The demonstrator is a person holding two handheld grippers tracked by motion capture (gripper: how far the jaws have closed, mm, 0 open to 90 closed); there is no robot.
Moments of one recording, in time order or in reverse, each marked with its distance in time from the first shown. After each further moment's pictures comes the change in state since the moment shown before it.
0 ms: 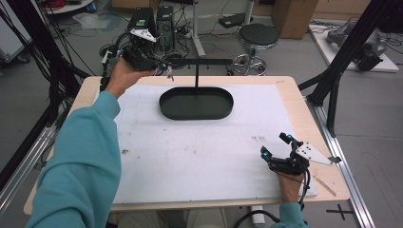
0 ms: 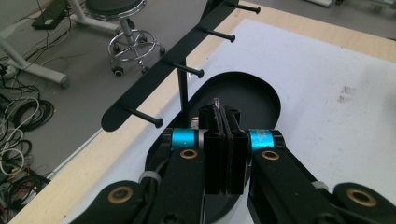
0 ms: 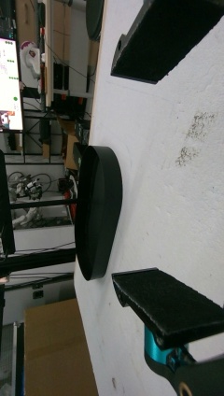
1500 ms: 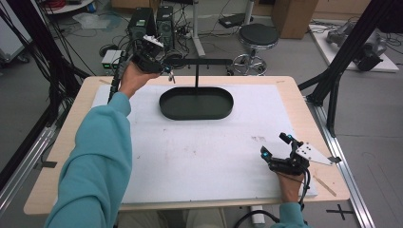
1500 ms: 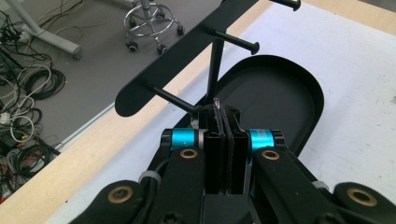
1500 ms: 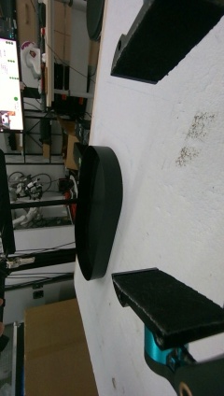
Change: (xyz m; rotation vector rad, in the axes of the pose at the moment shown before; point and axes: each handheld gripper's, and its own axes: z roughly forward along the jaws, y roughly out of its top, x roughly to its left) left arm 0.019 -0.014 0.042 0.069 0.074 -0.081; right arm 0.001 0.000 0.000 -0.002 0.001 0.004
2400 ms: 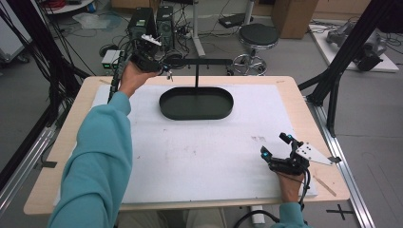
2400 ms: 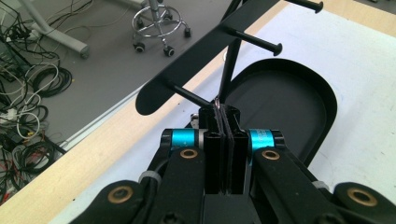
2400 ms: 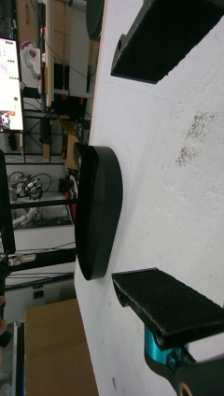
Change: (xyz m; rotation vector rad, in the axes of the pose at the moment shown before) left arm 0.010 -0.003 0.002 -0.008 0.025 -0.021; right arm 0.000 0.000 0.000 -0.002 0.000 0.002
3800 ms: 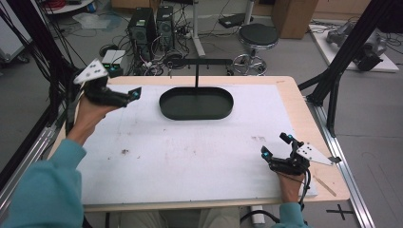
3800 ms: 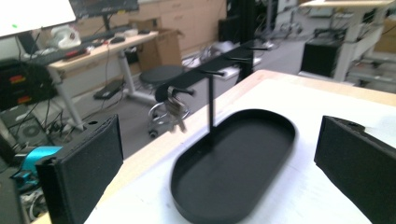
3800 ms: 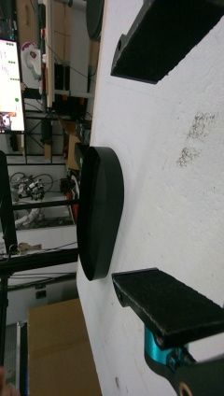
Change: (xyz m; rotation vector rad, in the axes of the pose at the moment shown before) left arm -0.038 -0.124 -0.123 -0.507 0.028 0.075; right arm -0.001 0.000 -0.001 -0.003 0.000 0.006
